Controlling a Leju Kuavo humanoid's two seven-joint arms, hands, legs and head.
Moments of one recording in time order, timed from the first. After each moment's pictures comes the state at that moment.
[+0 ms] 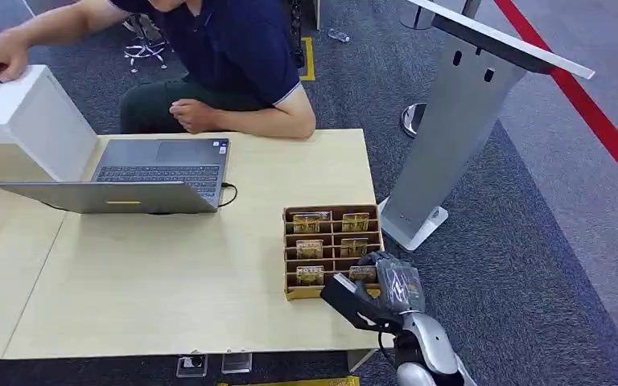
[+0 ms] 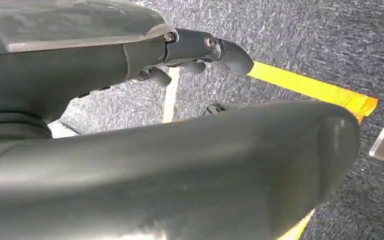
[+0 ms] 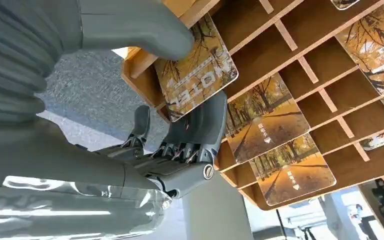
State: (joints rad) left arm -0.11 0.14 -0.85 -0.21 1.21 0.15 -0.08; right arm -0.05 -0.13 0.50 -1.44 0.92 -0.26 0.23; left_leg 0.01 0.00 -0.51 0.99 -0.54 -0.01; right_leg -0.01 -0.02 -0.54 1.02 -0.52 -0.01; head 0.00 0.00
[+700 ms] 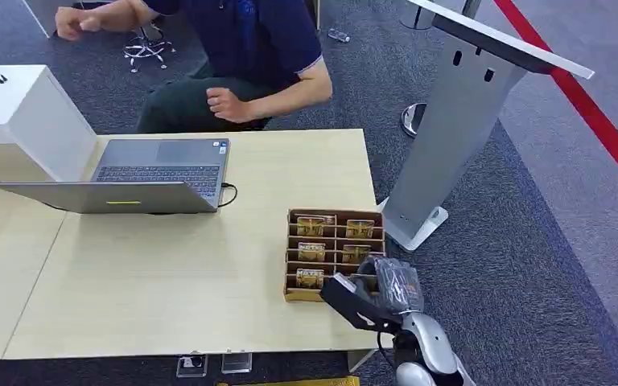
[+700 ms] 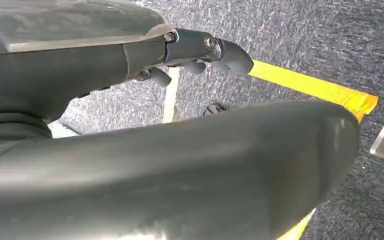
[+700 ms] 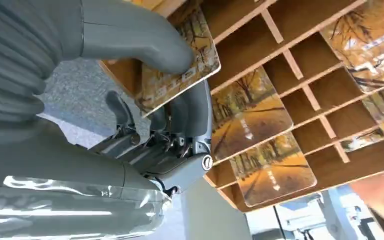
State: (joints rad) left arm -0.11 0.14 -0.85 -0.21 1.21 0.15 -0.08; right arm -0.05 -0.13 0.50 -1.44 0.92 -0.26 0.23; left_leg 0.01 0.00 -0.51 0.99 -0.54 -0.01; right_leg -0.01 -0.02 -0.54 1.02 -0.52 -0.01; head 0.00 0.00
